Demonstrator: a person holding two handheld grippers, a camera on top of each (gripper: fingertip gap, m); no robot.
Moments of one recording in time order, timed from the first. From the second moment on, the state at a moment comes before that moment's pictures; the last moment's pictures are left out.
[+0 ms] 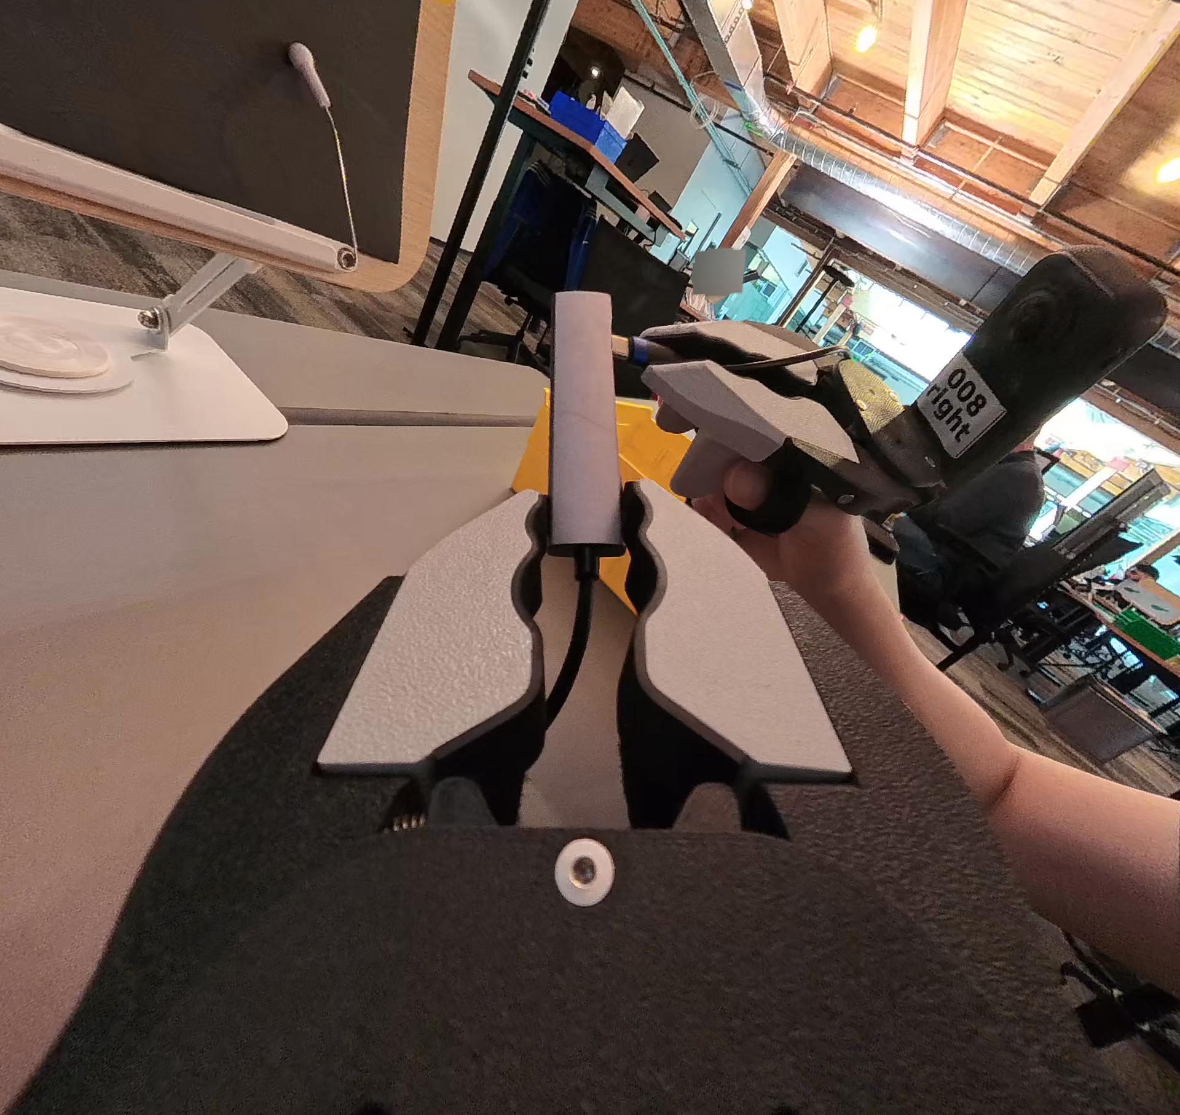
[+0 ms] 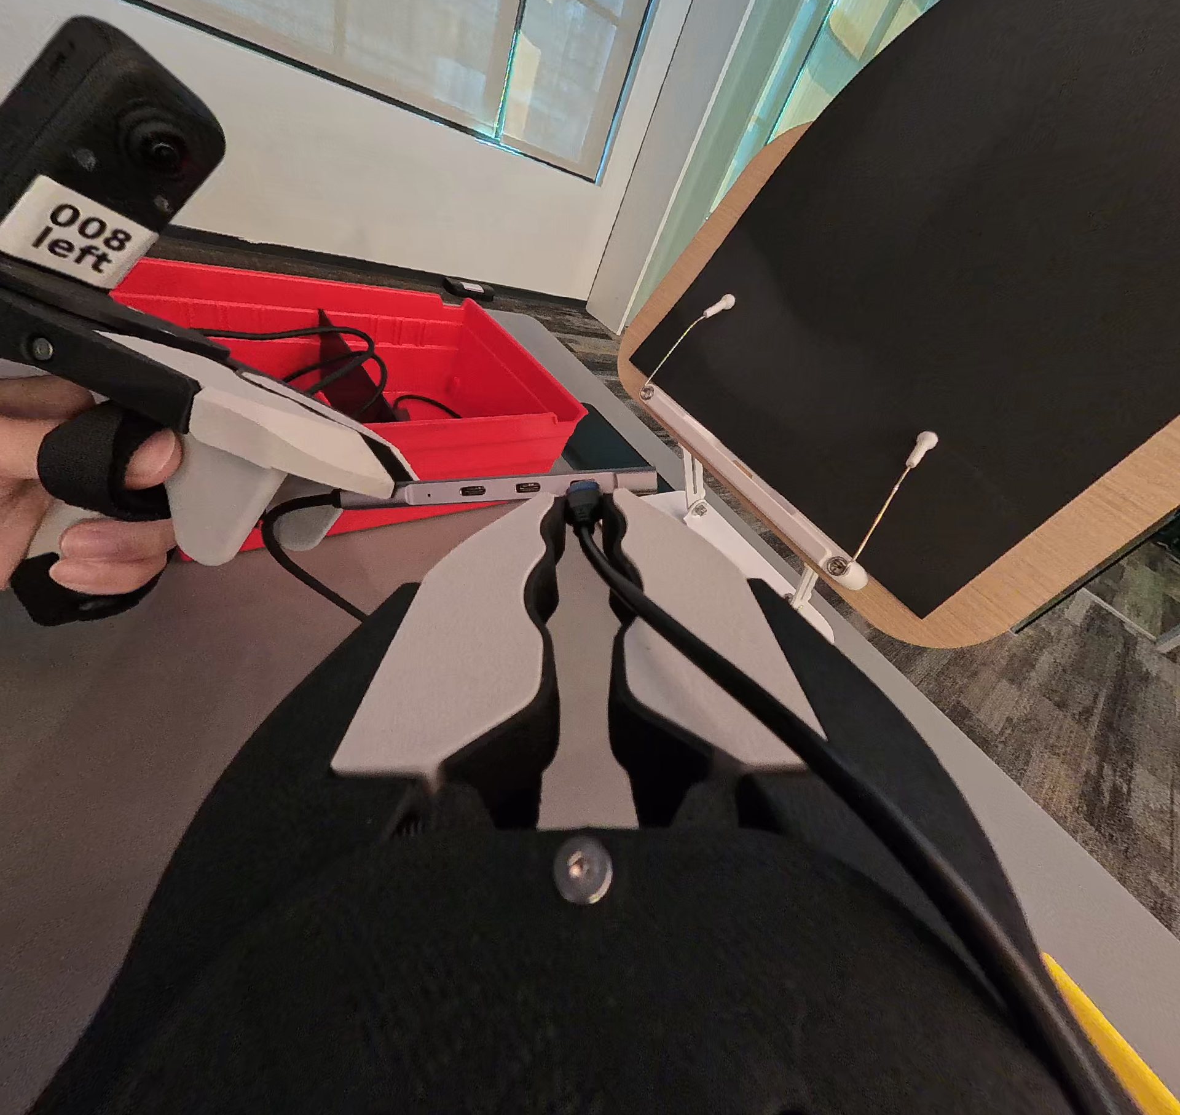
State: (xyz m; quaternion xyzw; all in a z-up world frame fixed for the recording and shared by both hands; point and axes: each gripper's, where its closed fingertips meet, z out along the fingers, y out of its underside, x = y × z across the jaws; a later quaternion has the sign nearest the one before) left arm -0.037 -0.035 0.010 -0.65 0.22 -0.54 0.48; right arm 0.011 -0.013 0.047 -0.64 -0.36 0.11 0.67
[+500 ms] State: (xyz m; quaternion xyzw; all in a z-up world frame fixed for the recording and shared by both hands) left arm -0.034 -0.040 0.019 -0.63 0.24 -0.51 0.54; right arm 0.011 -0.014 0.055 -0.66 -0.31 0.15 0.67
